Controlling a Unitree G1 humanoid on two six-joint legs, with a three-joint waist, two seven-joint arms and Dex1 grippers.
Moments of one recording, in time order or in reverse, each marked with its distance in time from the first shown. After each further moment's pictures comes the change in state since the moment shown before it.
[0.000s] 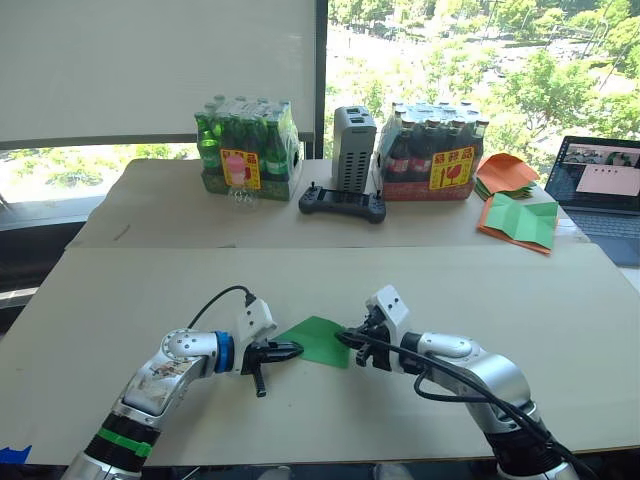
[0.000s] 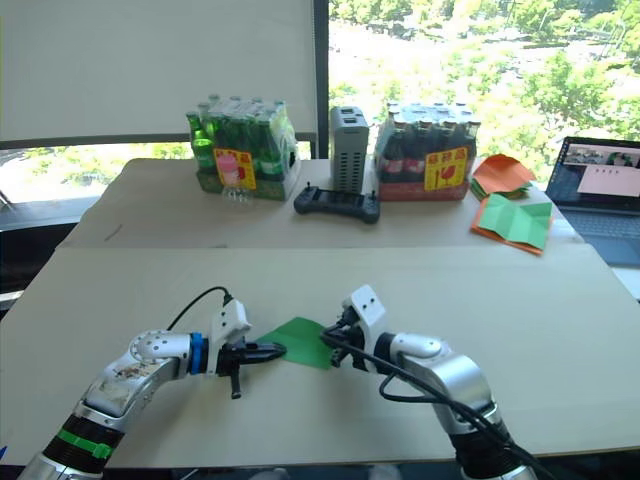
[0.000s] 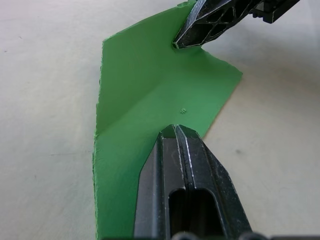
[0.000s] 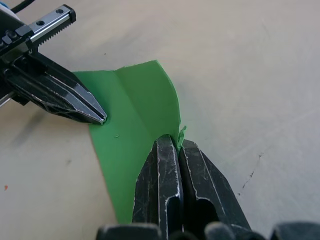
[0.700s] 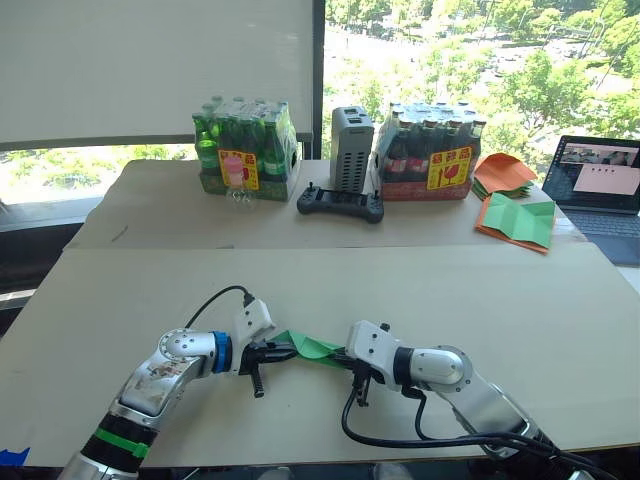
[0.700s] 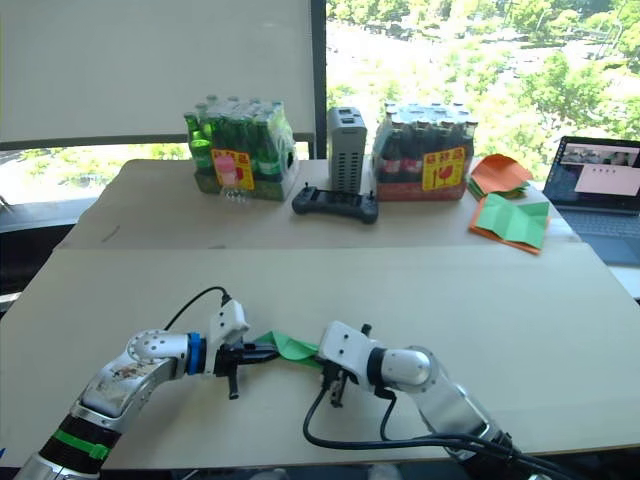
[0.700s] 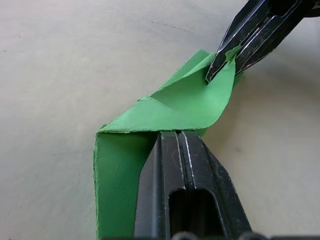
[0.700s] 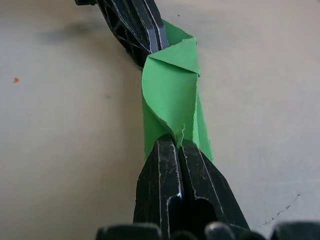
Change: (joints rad) left arm 0.008 0.026 0.005 -0.018 -0.003 0.013 0.002; right arm 0.043 -0.129 0.238 0.003 -0.358 -0.436 0.131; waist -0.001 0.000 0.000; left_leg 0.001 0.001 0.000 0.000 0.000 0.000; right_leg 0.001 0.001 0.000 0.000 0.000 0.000
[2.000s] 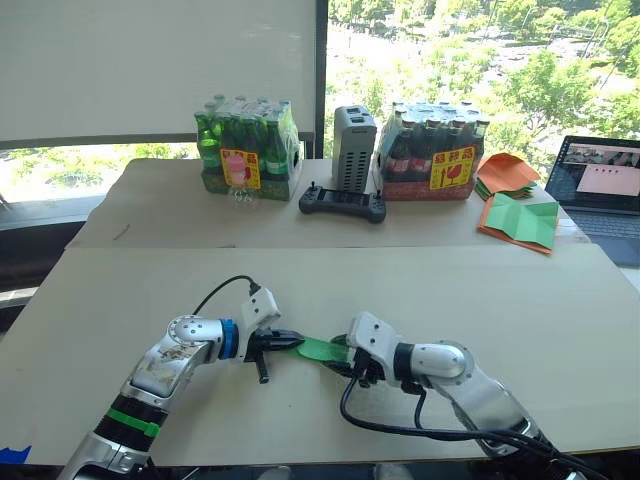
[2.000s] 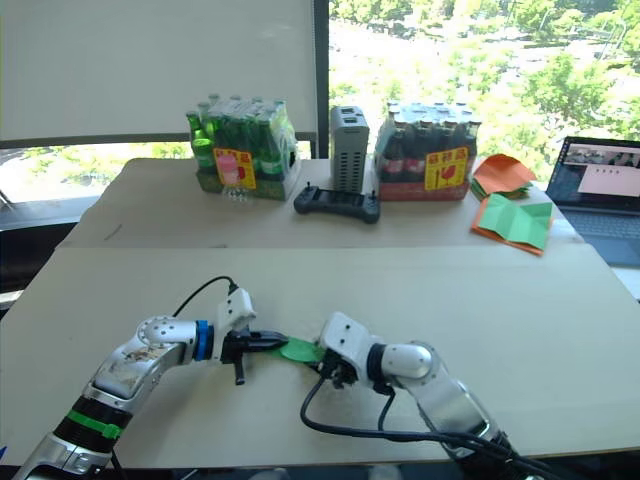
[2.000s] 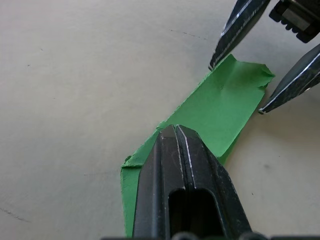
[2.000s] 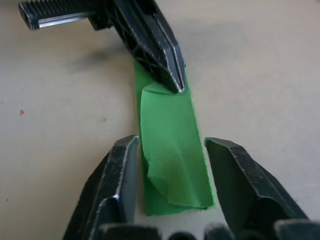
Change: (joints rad) left arm -0.104 -0.039 -0.026 0.081 0.033 0.010 -0.021; right arm -0.005 0.055 -0.098 -0.072 0.078 0.148 0.034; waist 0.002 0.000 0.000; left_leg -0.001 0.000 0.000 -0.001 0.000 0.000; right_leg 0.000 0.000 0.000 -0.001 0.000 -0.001
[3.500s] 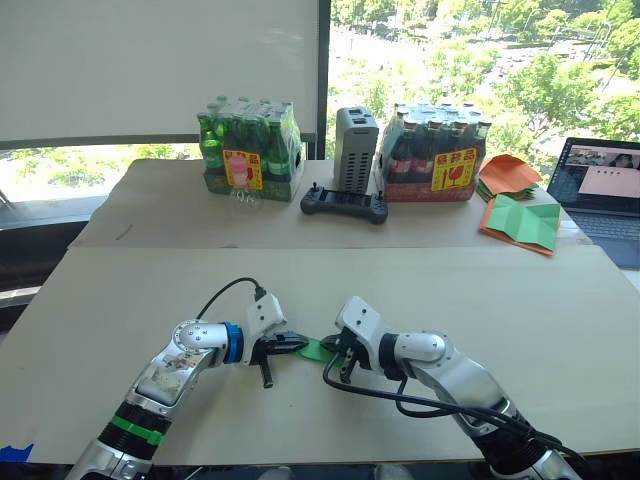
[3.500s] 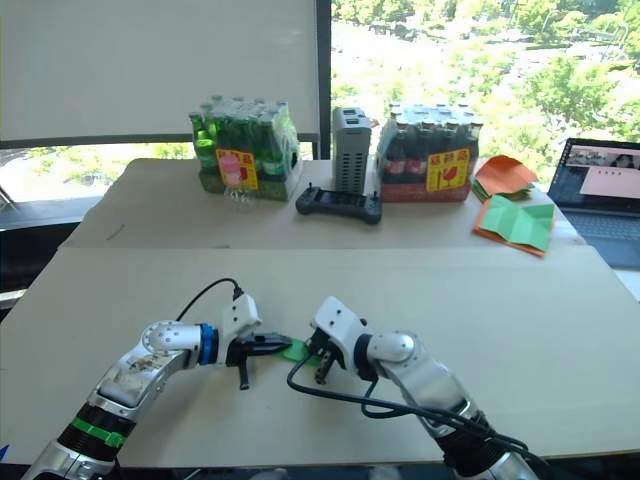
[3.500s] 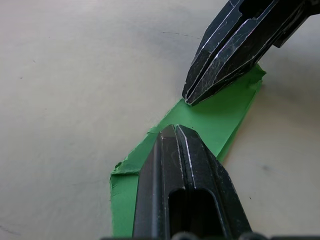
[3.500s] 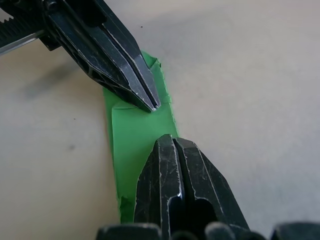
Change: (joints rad) left arm 0.032 -0.018 -0.017 -0.024 0.048 -0.063 0.022; right arm -0.097 0.045 0.061 0.098 0.027 0.166 -0.116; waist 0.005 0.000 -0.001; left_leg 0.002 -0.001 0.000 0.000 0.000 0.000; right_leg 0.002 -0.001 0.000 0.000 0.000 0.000
